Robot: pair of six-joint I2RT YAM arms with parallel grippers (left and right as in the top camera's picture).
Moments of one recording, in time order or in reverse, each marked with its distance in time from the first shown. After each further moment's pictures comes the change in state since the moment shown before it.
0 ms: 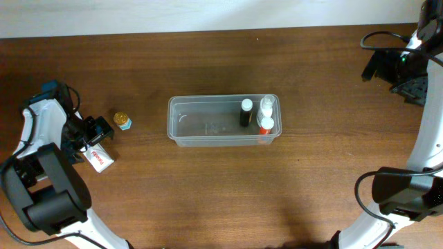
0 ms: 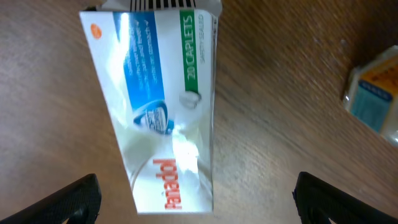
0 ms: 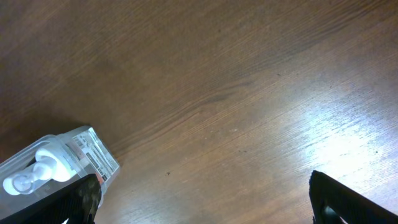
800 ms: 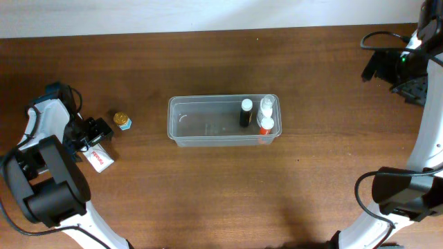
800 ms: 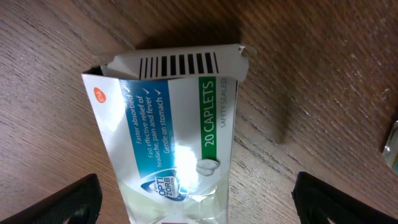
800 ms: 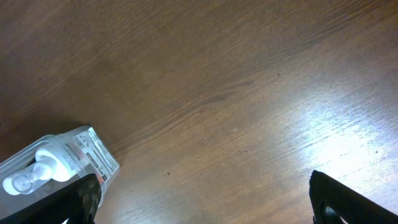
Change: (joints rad) left arm 0.000 0.058 0.000 0.068 -0.061 0.000; right arm 0.000 0.000 0.000 0.000 0.000 -0.001
